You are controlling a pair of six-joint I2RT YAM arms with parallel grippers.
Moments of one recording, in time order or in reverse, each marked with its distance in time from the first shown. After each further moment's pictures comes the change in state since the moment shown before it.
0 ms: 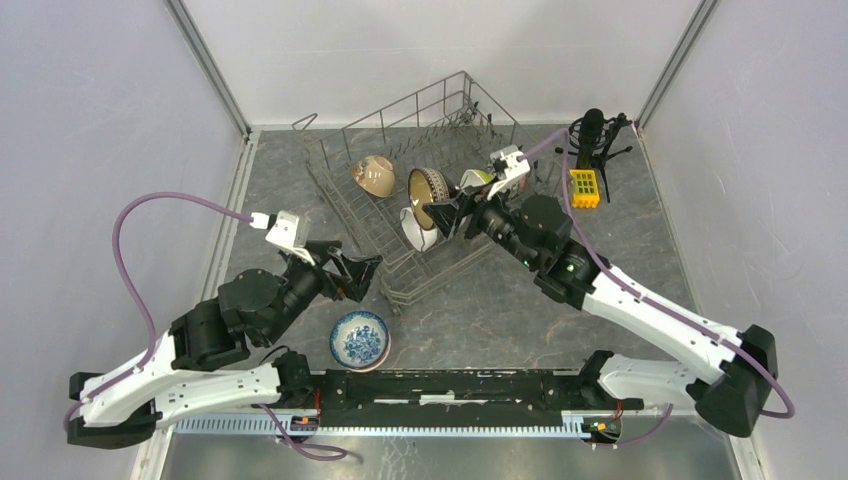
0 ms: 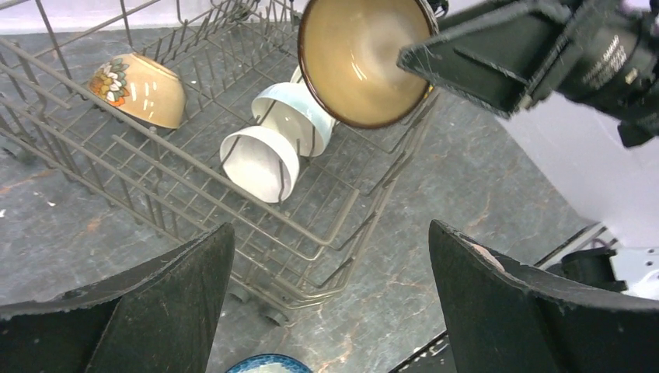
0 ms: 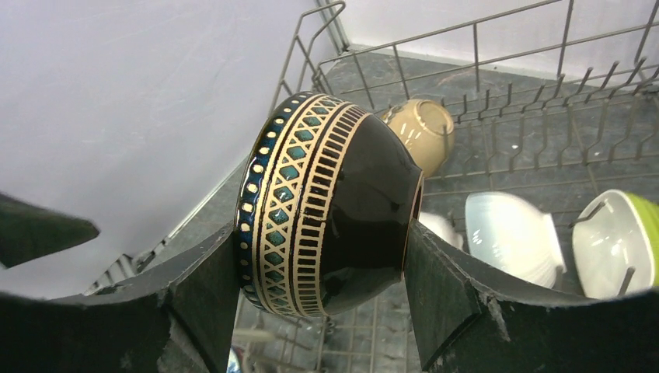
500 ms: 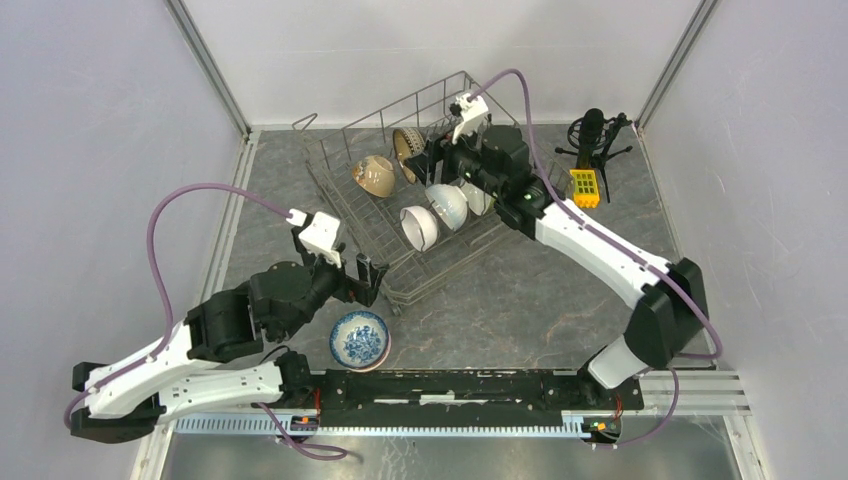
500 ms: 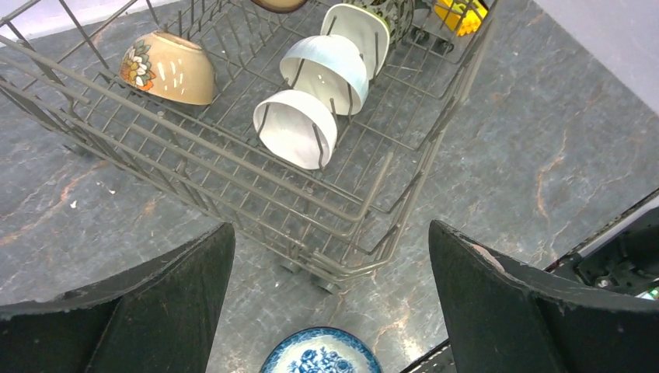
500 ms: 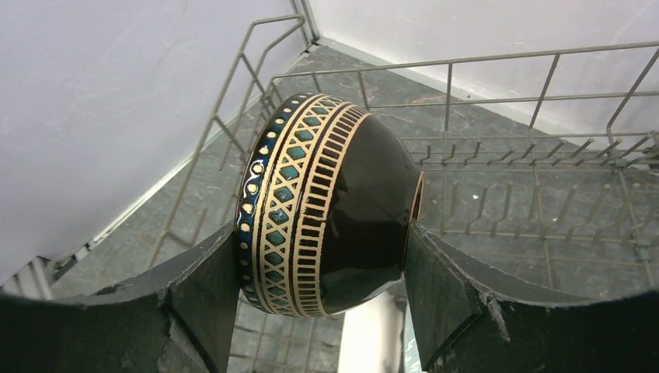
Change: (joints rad) left arm 0.000 0.101 0.038 -0.110 0.005 0.103; right arm -0.169 0.399 0.370 -0.053 -0.209 -0.153
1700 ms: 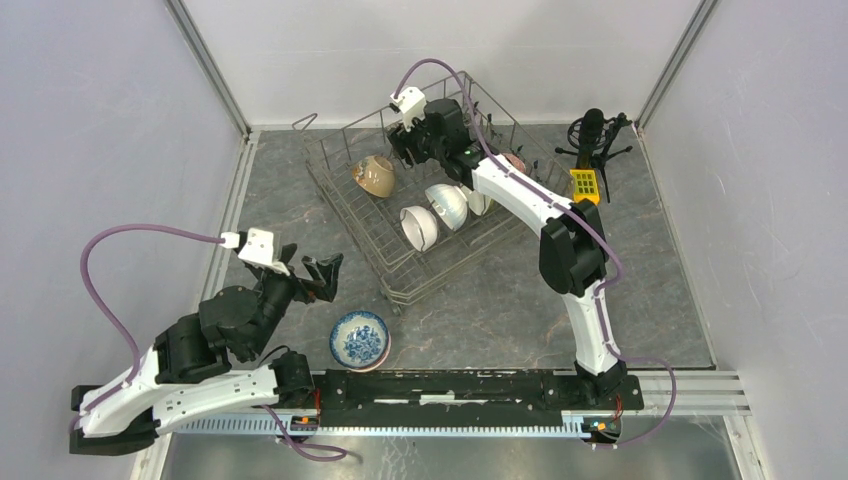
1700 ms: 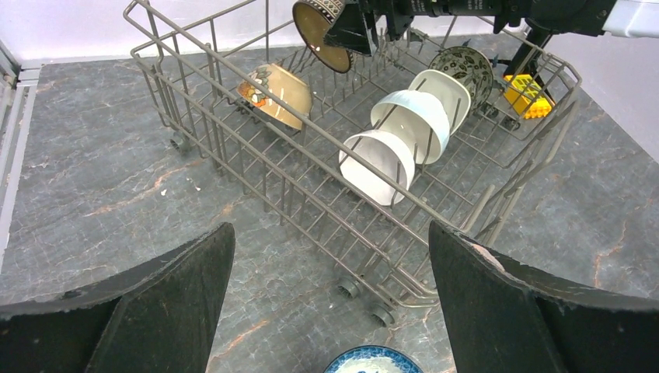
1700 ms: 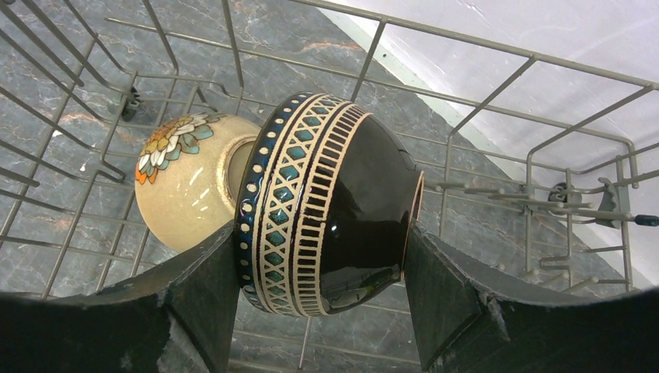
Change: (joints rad) left arm 0.000 -0.268 -0.113 0.005 -0.242 0.045; right arm -0.047 0.639 0.629 -0.275 0.062 -0.426
